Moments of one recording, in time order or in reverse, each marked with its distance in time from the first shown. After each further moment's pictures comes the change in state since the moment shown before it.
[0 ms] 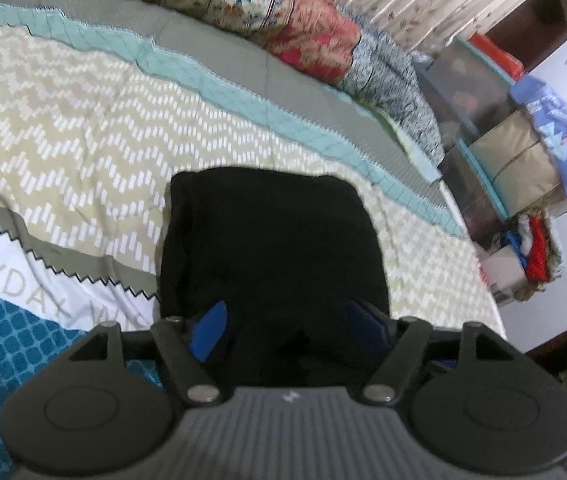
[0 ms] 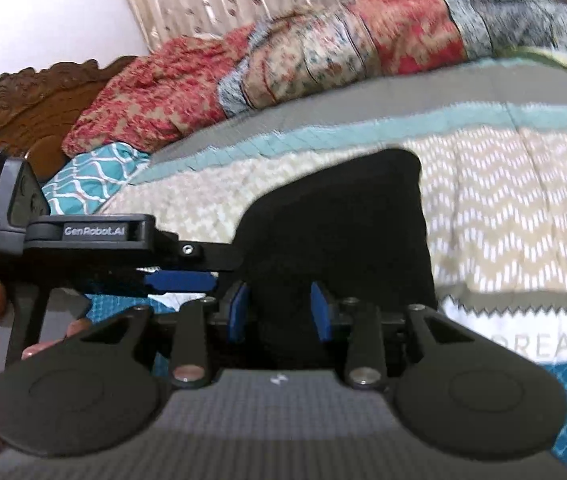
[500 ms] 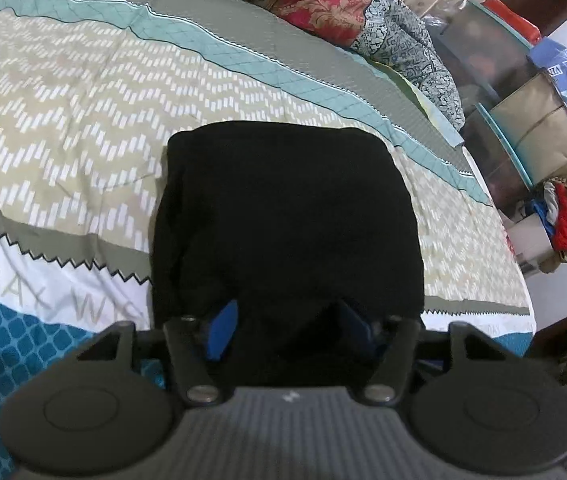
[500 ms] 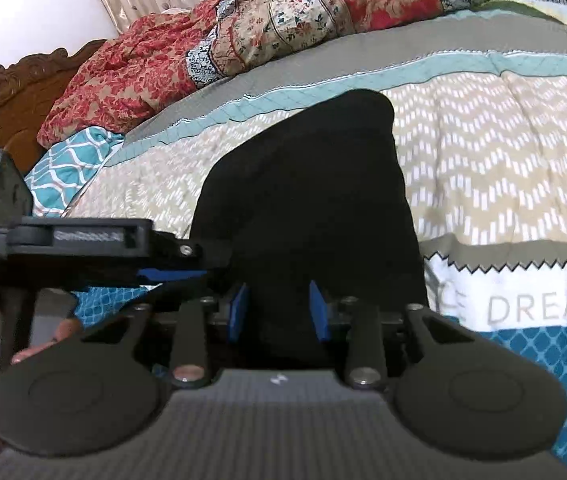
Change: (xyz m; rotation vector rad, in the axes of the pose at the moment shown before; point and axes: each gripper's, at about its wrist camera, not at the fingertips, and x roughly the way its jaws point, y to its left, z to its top) left arm 0.046 0.001 -0.006 0.041 0.102 0.071; right arm 0.027 -0.022 -0.015 0.095 0.121 -0.035
